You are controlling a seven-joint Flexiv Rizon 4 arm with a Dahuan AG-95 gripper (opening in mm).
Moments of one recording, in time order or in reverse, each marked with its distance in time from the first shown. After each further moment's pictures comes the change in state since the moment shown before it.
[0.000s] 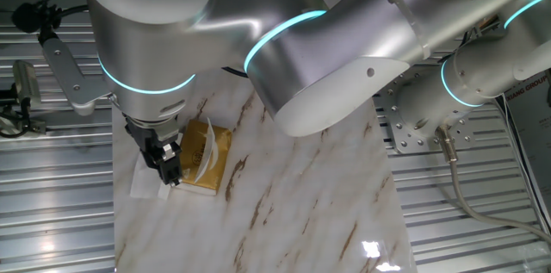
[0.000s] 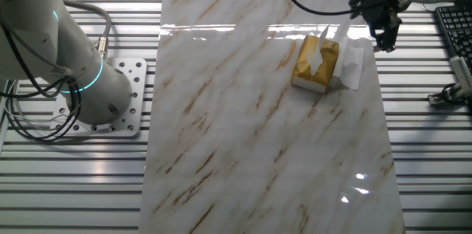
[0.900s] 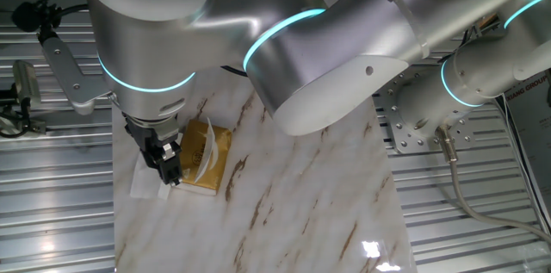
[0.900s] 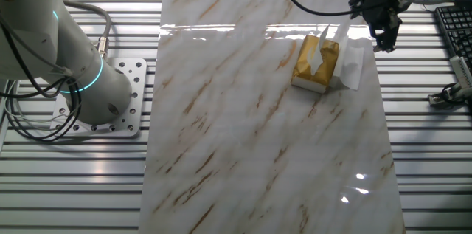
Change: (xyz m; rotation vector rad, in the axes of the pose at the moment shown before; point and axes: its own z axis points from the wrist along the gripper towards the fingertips) arm 0.000 0.000 0.000 -0.005 -0.003 -0.006
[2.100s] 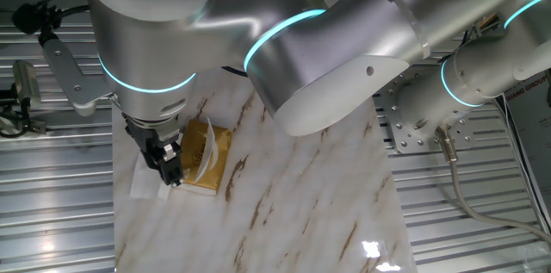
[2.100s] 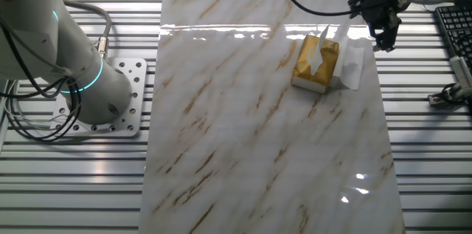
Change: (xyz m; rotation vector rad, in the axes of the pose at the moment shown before) arm 0.000 0.002 0.001 -0.004 -0.001 -0.014
